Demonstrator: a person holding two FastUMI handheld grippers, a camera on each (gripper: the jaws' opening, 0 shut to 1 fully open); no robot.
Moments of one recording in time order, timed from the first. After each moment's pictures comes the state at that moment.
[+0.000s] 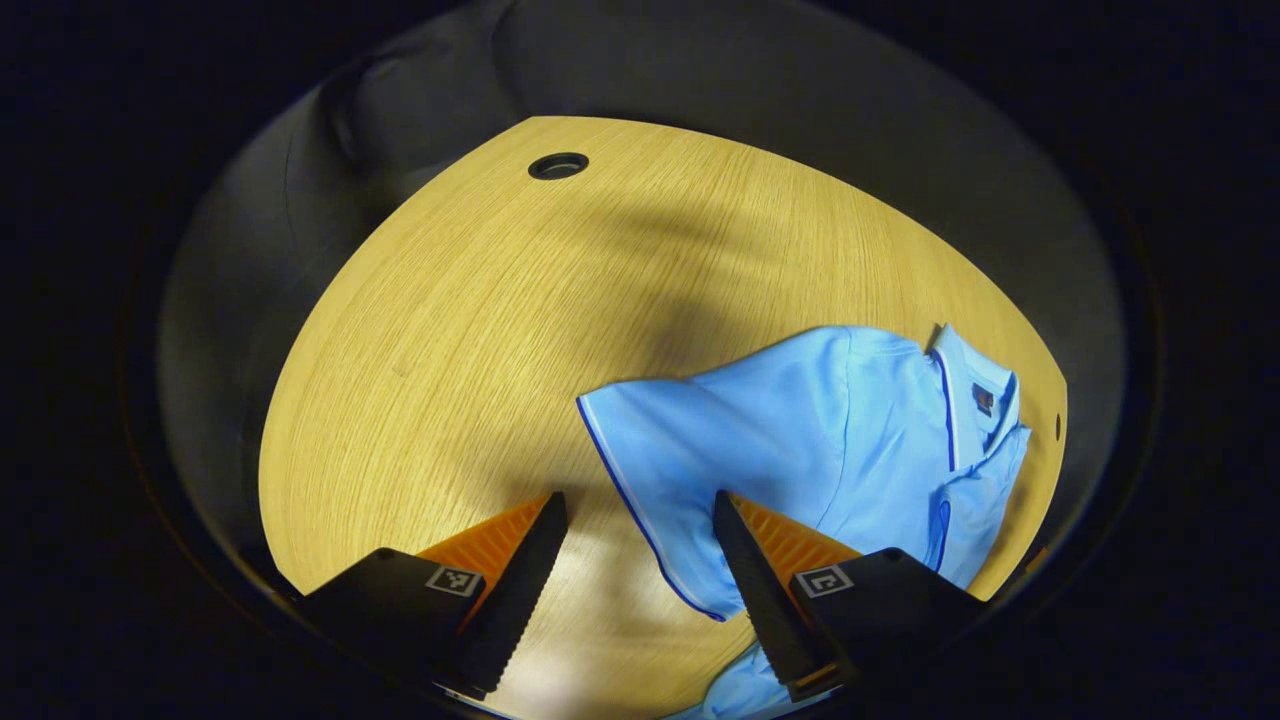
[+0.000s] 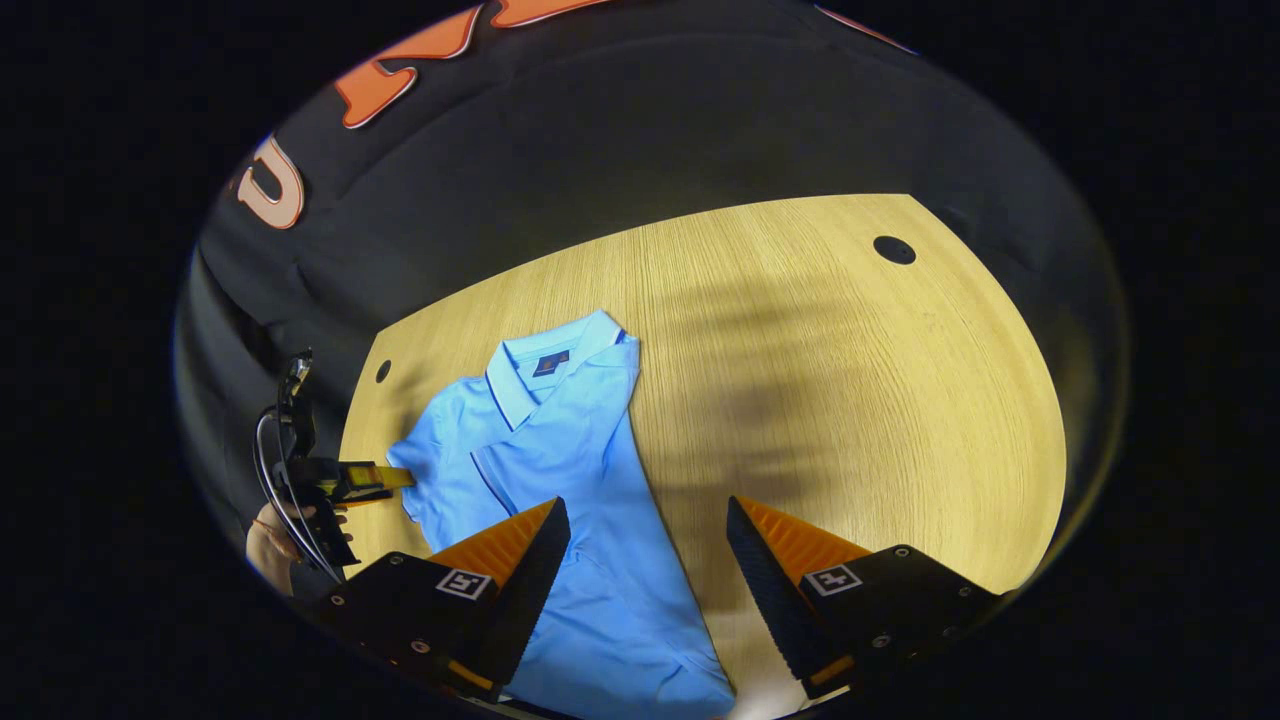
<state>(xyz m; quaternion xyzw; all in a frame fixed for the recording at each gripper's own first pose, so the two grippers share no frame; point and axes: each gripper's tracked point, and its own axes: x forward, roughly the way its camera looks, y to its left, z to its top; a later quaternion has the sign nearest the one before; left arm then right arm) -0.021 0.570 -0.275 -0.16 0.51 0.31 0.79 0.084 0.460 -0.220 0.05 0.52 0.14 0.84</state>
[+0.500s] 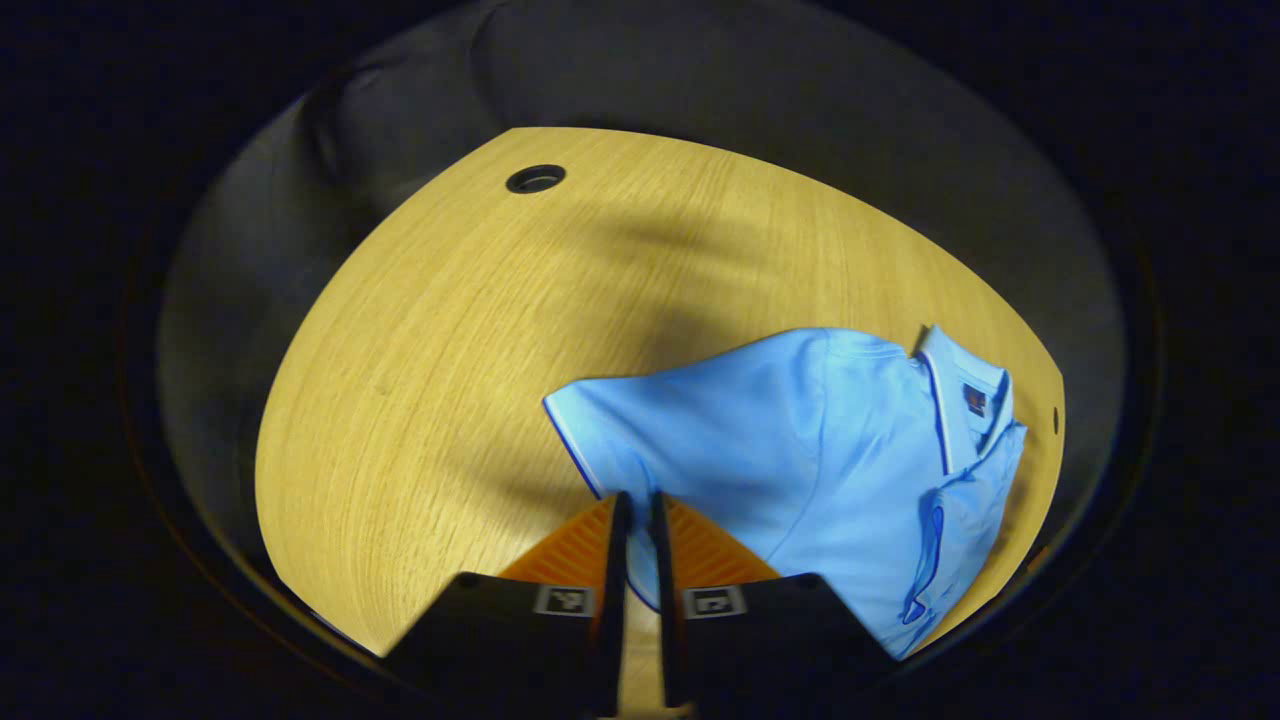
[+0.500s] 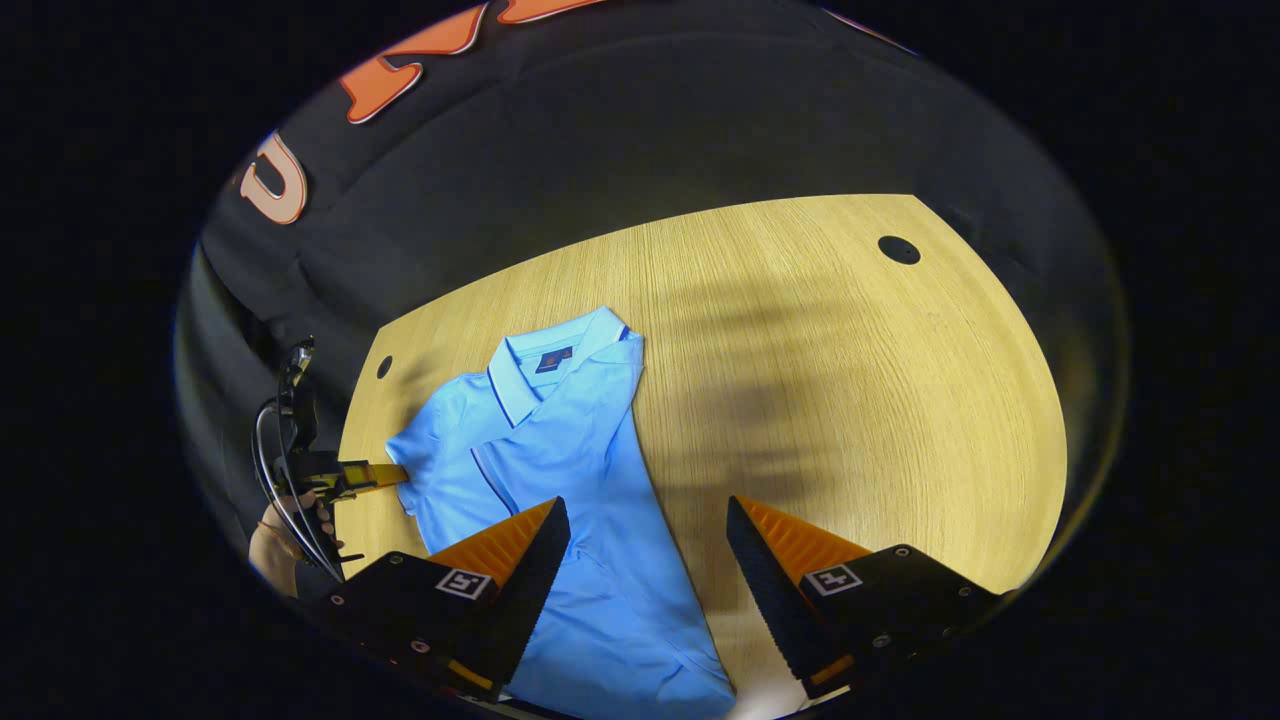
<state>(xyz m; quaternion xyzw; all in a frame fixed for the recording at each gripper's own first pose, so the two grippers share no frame) -0.007 0.564 -0.274 -0.15 0.49 0.28 0.81 0.082 0.460 -0.219 0.04 0.51 0.15 0.84</state>
